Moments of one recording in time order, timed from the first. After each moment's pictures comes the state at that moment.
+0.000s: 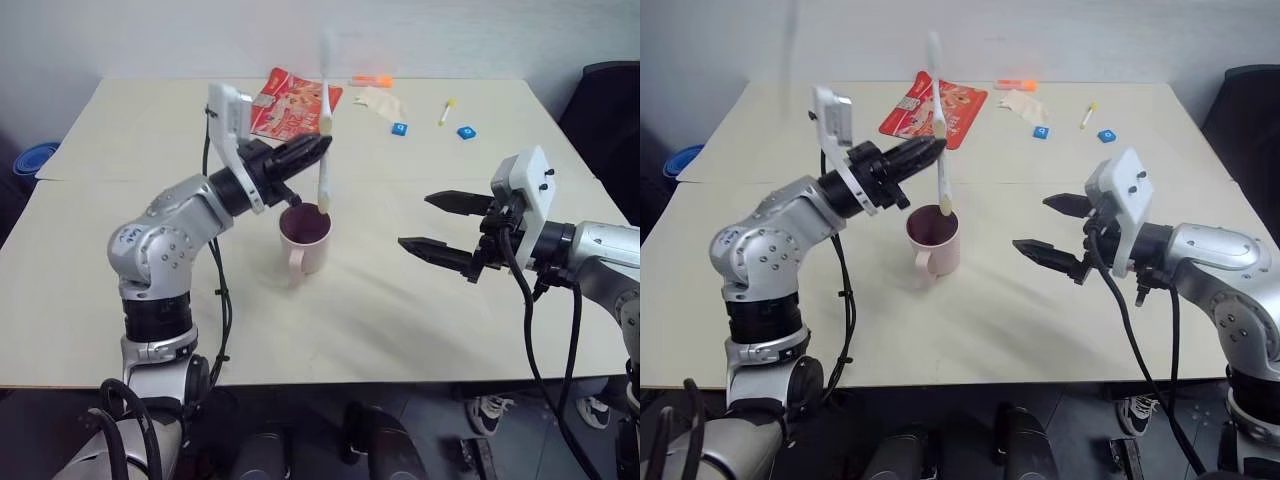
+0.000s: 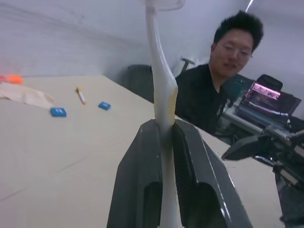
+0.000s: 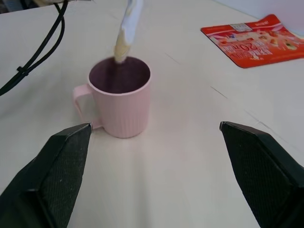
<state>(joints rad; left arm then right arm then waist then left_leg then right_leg) -0.80 0.29 0.18 -0.14 -0.64 0.86 -0.52 -0.49 -0.85 -0.21 -0.51 0.79 0.92 0.68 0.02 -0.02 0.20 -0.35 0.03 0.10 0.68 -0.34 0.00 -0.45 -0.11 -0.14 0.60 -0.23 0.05</state>
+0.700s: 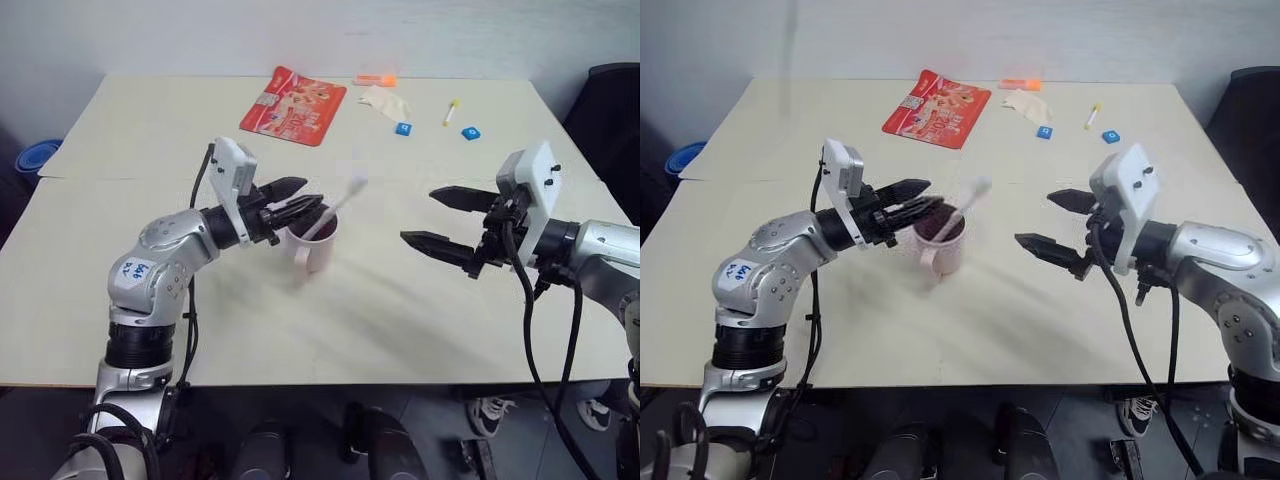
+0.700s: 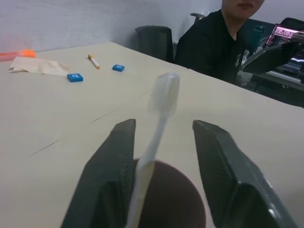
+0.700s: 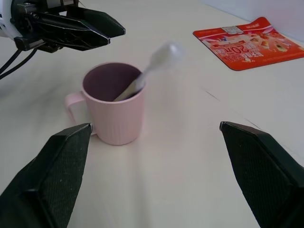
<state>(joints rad) -0.65 0.44 0.08 -0.15 -0.55 0.68 -0.66 -0.49 -0.85 -0.21 -0.51 0.83 0.93 0.66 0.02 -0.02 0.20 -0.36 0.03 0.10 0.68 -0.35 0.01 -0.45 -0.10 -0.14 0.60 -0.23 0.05</state>
